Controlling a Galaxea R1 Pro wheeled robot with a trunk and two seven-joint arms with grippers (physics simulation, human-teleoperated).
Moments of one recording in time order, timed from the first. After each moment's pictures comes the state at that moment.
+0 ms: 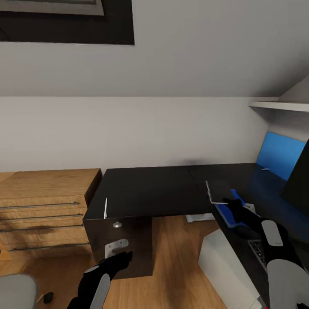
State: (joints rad) left arm -0.14 -0.16 -0.09 -1.40 0.34 0.64 0.32; right arm -0.69 -0.14 -0.59 -0.82 -0.80 0.71 0.18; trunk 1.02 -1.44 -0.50
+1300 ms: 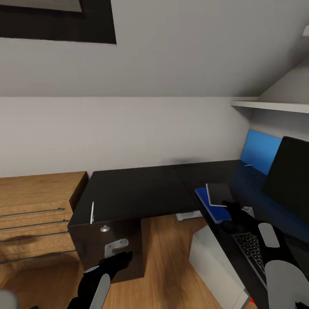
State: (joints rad) left arm -0.14 -0.16 -0.09 -1.40 0.34 0.64 0.32; right arm -0.69 -0.13 -0.59 -0.77 -0.80 0.66 0.18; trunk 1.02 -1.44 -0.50
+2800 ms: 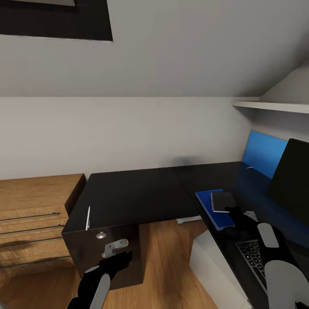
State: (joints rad) left arm -0.14 -0.16 -0.09 -1.40 0.34 0.64 0.31; right arm -0.69 -0.13 -0.58 -0.76 -0.79 0.61 0.02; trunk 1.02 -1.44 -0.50
